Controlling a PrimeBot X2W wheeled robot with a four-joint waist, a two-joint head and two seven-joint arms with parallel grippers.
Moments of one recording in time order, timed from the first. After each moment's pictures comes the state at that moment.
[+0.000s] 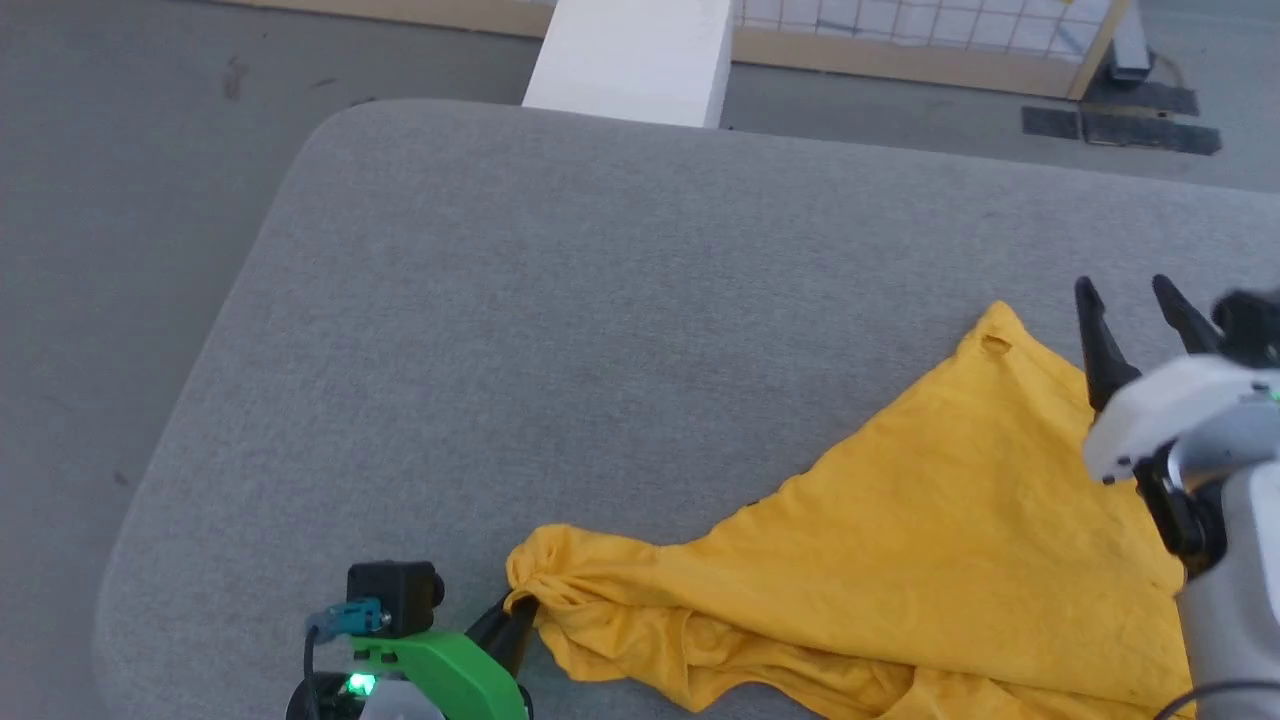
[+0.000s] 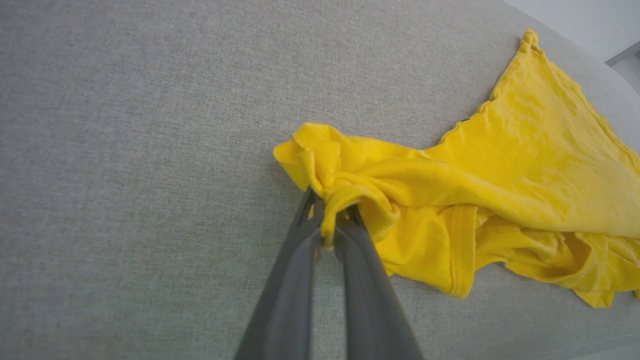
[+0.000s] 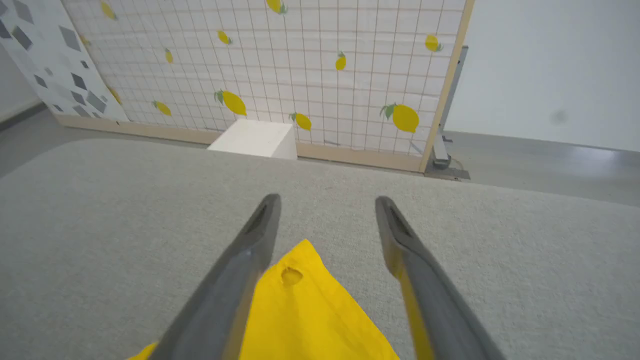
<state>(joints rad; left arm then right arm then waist) 0.00 0.40 -0.57 -0.09 -0.77 0.20 0.15 -0.39 -0.21 -0.11 0.36 0.18 0.13 0.04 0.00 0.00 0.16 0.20</state>
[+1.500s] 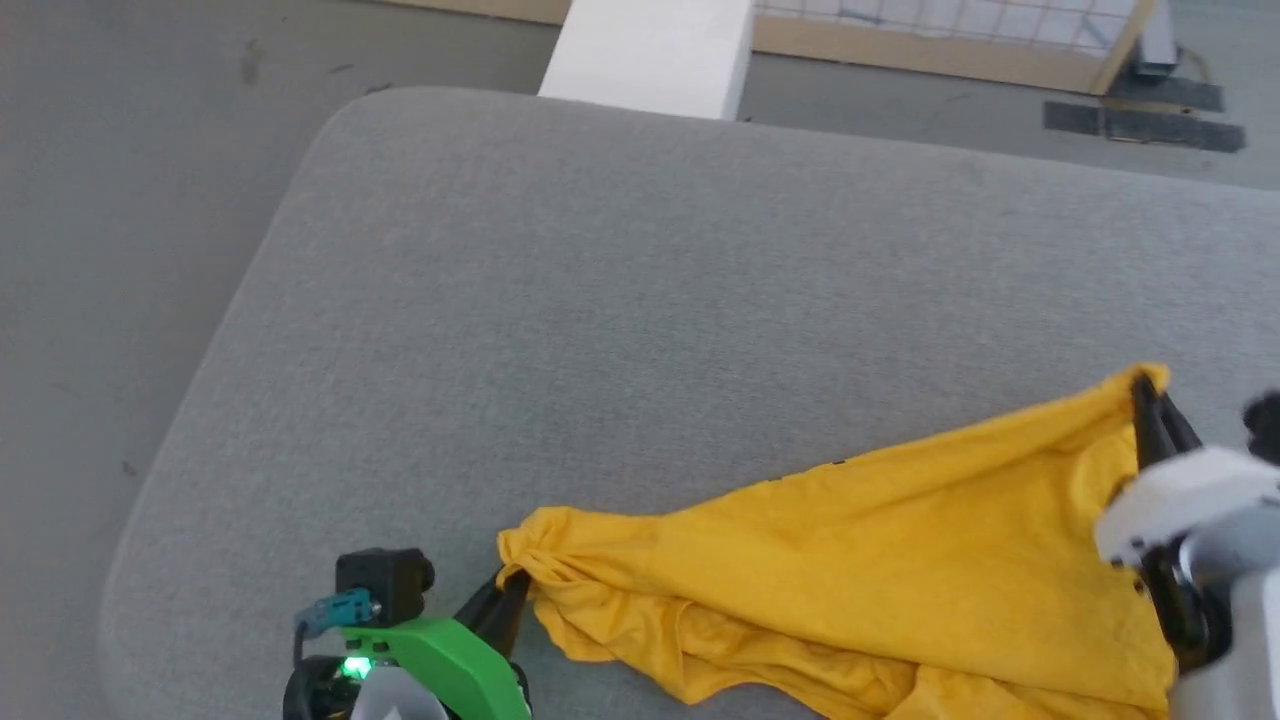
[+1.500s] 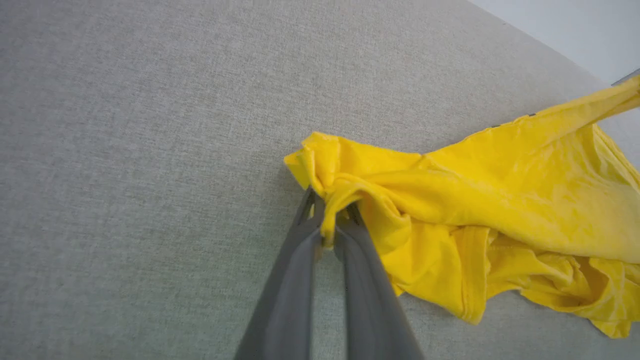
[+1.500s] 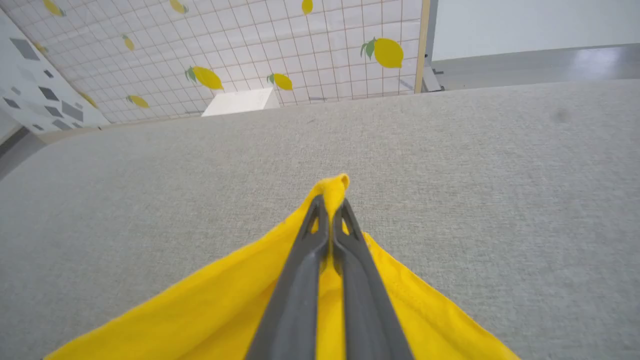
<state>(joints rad) -0.04 0.38 -0.56 -0.04 -0.78 0.19 0.08 -0.27 -0.09 -0.29 0.34 0.18 0.13 0.07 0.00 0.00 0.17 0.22</state>
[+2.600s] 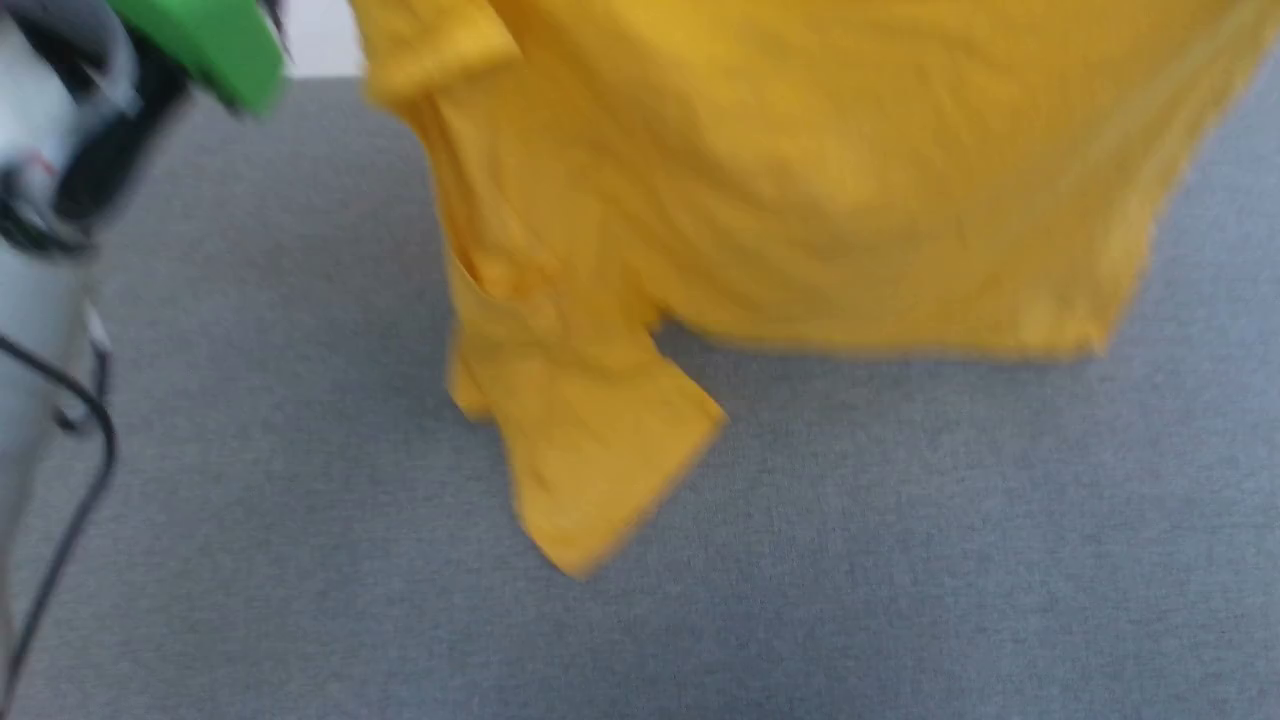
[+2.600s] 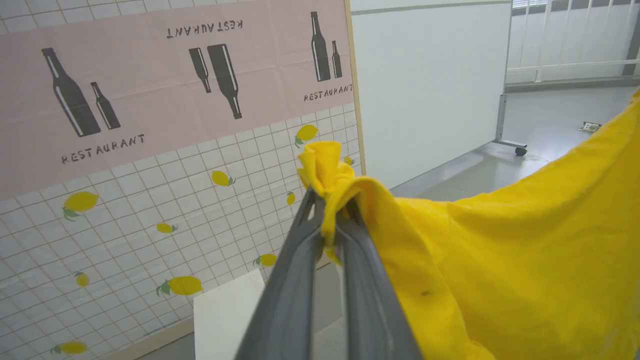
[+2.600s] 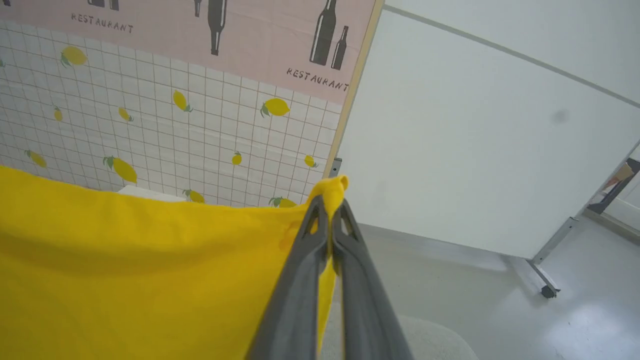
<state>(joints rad) -1.05 0.58 -0.43 0.02 -0.70 -0.09 0.29 -0.84 -0.36 -0.07 -0.07 0.17 0.13 0.56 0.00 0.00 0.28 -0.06</state>
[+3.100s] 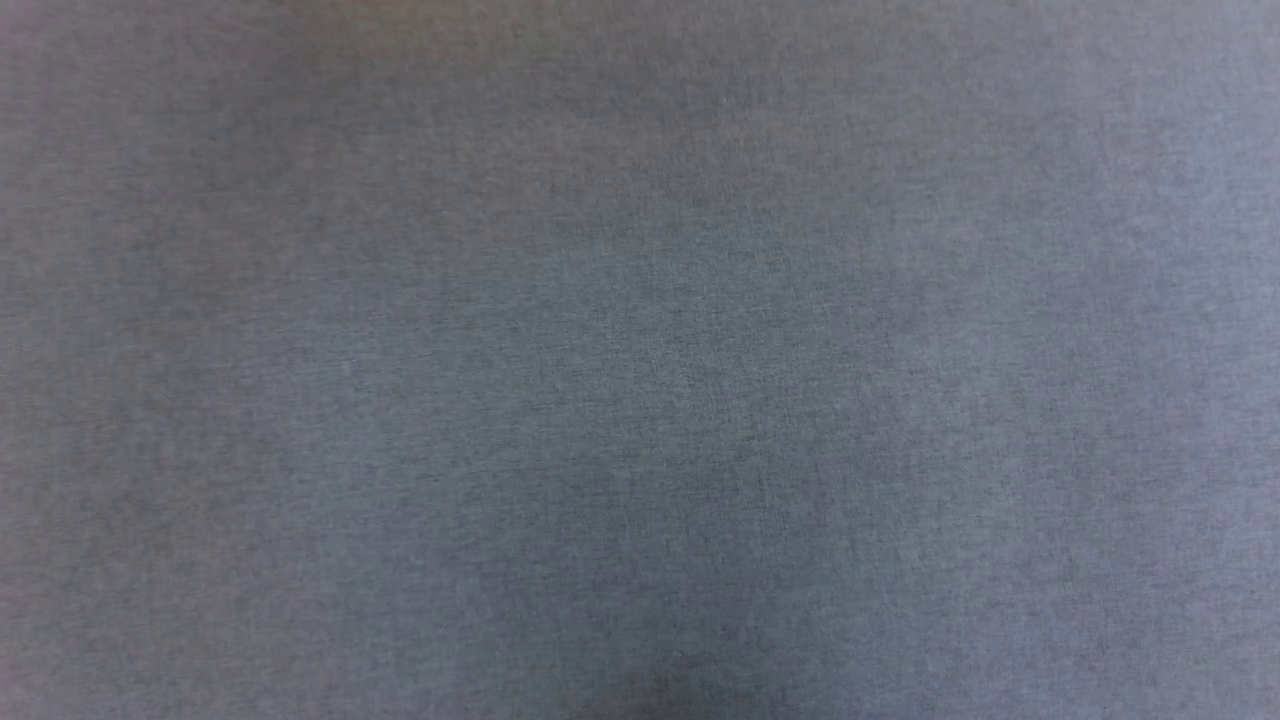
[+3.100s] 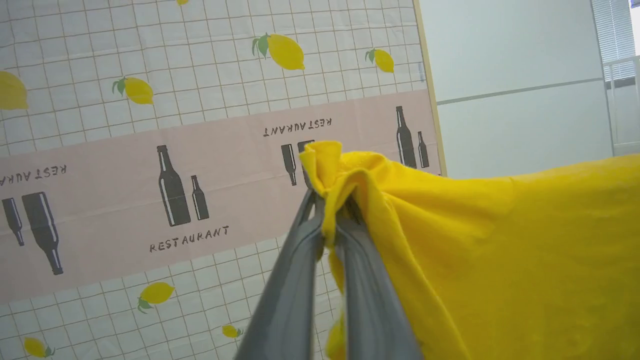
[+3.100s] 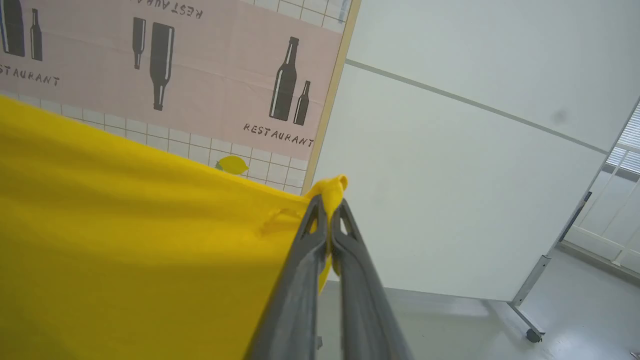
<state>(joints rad) -1.50 0.57 -0.35 0.28 -0.50 -0.06 0.01 -1.37 -0.25 -0.13 0.26 -0.03 0.13 0.35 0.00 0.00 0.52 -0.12</state>
